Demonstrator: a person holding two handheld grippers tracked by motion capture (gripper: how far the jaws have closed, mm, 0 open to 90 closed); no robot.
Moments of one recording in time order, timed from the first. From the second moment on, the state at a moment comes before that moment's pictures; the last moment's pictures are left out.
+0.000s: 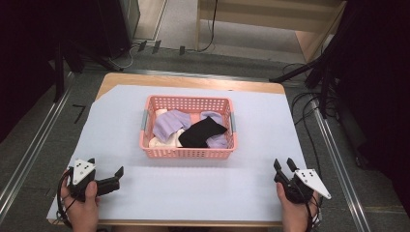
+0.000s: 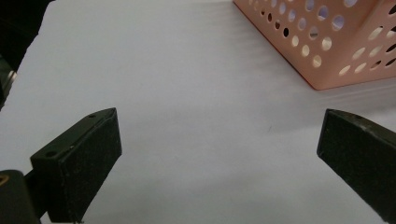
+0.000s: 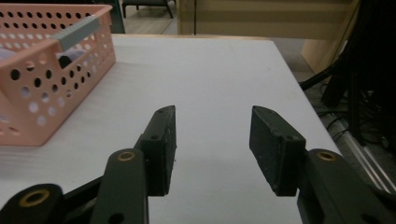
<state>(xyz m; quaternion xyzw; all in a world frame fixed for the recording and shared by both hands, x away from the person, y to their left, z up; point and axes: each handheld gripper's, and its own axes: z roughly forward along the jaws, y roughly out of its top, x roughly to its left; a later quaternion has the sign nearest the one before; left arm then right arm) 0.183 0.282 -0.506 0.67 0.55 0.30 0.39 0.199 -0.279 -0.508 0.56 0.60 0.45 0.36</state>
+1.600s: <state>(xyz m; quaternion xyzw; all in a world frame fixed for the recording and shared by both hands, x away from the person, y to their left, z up) 0.190 0.279 -0.504 0.65 0.59 0.32 0.36 0.297 -0.063 -0.440 0.48 0.71 0.47 0.23</state>
